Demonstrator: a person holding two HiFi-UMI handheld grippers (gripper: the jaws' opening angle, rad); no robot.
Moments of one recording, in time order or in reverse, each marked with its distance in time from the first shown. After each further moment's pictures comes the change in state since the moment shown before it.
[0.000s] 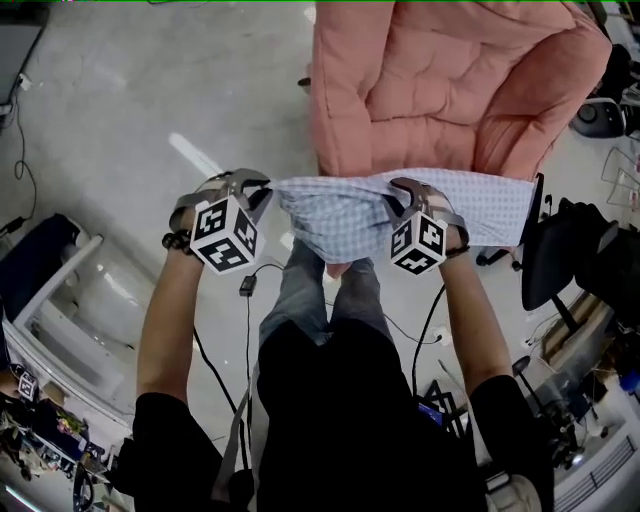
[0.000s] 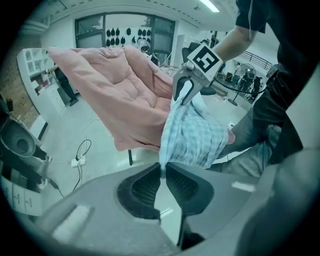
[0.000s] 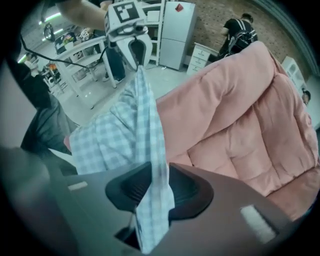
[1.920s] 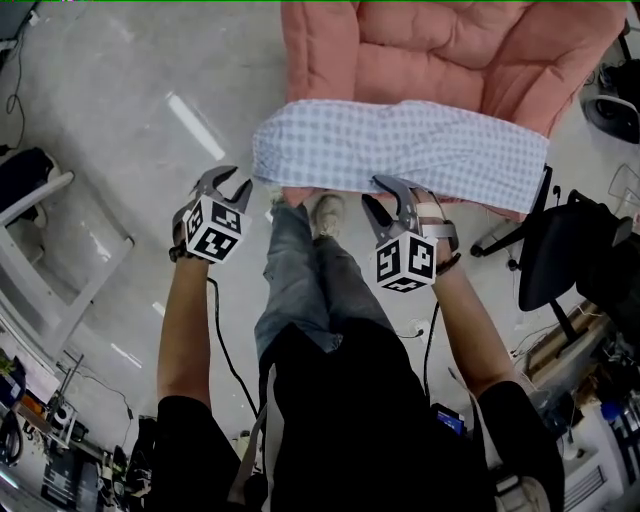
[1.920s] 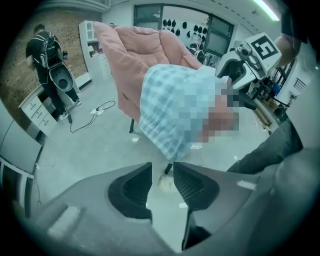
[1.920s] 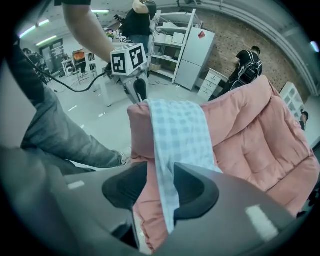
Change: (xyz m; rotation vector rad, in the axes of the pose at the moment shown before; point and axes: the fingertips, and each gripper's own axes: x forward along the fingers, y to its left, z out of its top) left arm 0.104 -0.197 -0.080 -0.550 0.040 0.268; right arm -0.020 0.156 -0.086 -0.184 -0.211 -0.044
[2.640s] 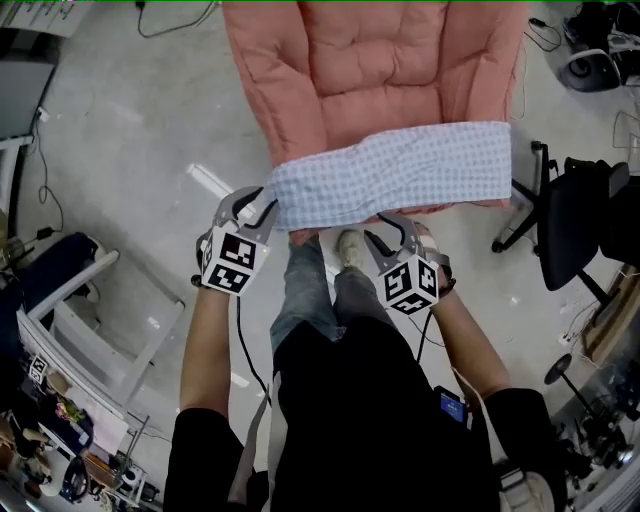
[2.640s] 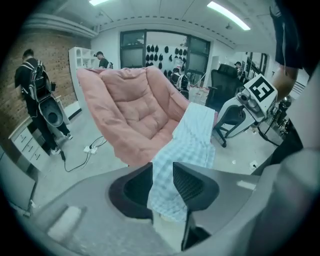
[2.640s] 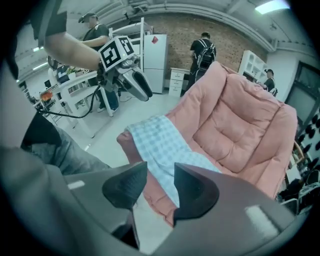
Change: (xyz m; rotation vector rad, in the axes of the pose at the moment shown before) left arm -0.101 0.012 0.176 0.168 -0.263 -0.063; right arm -0.074 -0.023 0.018 0.454 -0.066 -0.081
